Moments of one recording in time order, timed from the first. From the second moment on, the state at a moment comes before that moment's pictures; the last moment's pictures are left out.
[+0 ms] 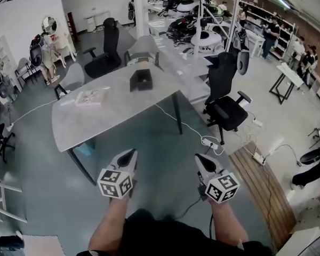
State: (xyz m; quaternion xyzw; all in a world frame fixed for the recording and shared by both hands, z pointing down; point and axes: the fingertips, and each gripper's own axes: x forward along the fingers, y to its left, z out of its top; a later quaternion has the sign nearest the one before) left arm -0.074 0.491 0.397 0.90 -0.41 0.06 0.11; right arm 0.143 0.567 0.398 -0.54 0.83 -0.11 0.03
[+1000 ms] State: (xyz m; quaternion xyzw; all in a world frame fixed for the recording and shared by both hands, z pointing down) left arm -0.066 0.347 0.416 0.91 -0.40 0.06 0.09; right arm 0.161 0.425 0.428 -0.54 0.83 -0.16 0.01
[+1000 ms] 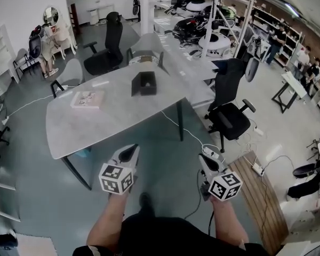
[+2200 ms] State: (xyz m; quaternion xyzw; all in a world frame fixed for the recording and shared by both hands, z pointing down) left arm -0.154 0.077 0.428 0.91 -0.39 0.06 0.13; right arm 0.054 0.128 0.446 -0.52 0.83 -0.20 -0.03
